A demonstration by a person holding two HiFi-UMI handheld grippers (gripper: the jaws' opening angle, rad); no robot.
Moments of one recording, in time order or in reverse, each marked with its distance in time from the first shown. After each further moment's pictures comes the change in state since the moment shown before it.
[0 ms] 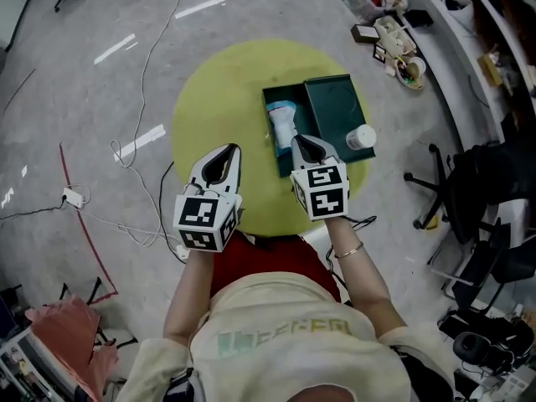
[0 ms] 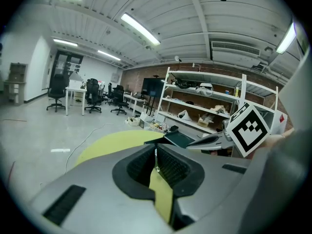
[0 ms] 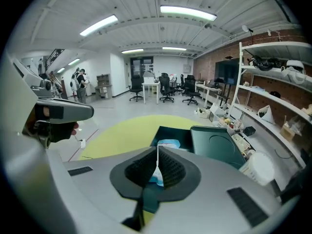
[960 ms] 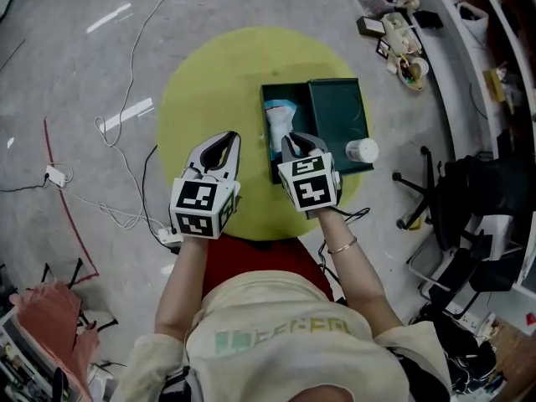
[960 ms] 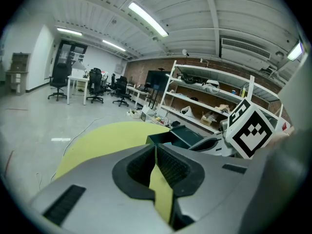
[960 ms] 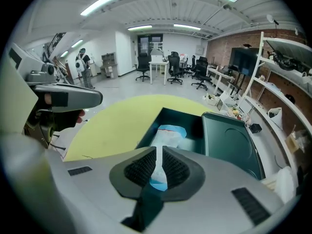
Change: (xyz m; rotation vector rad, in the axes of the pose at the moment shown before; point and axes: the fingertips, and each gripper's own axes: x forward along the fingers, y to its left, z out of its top) left arm 0.067 0.032 -0.017 -0.079 0.077 0.007; right arm 0.069 -0.005 -0.019 -0.097 0.248 0.065
